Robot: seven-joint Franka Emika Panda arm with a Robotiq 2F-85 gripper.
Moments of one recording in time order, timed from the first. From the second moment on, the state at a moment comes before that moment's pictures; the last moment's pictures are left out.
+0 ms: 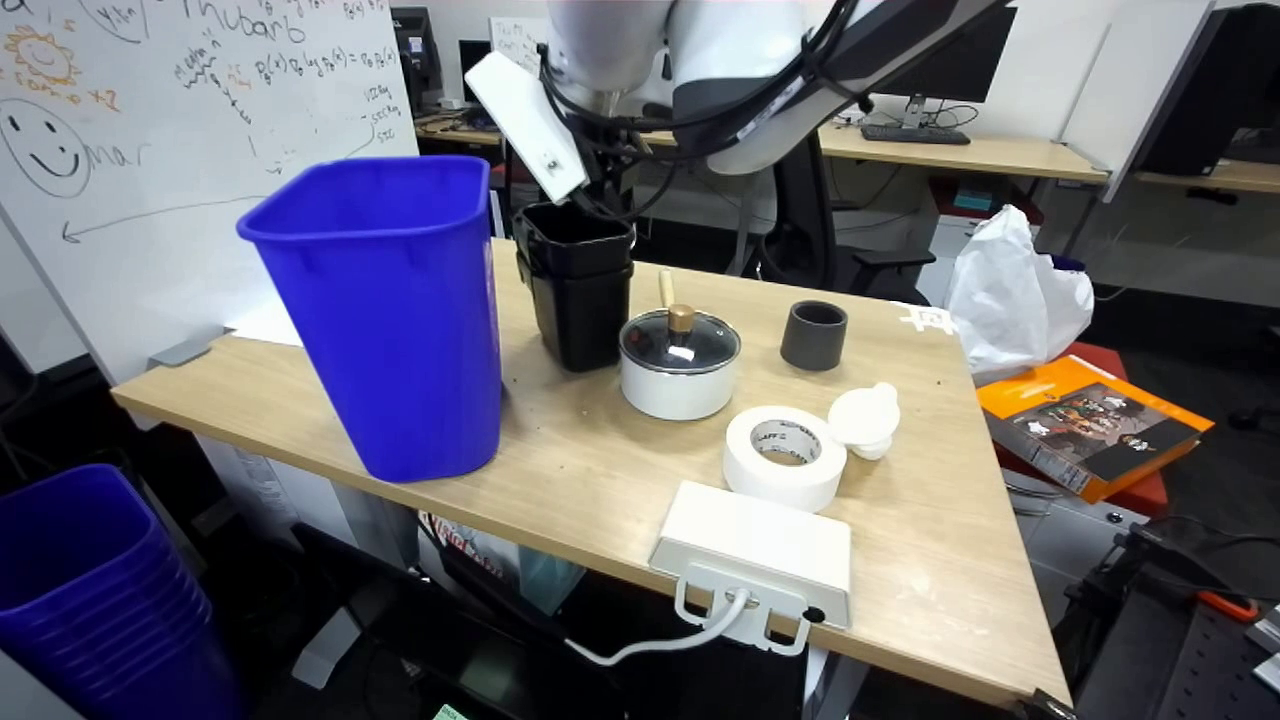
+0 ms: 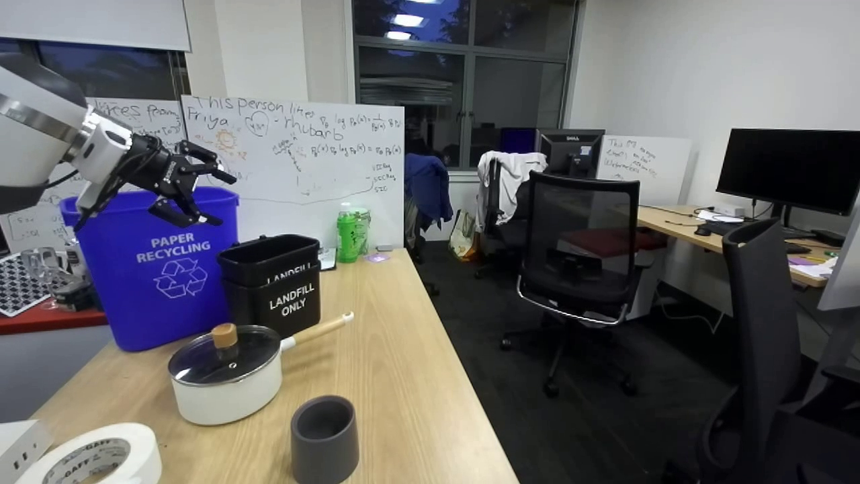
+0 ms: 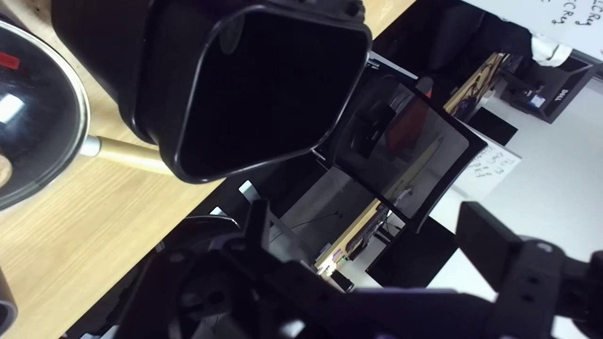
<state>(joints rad) 0.51 0.56 -0.30 -1.55 -1.07 2.60 2.61</state>
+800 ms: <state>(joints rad) 0.55 0.55 -0.36 -1.54 -1.07 2.60 2.61</state>
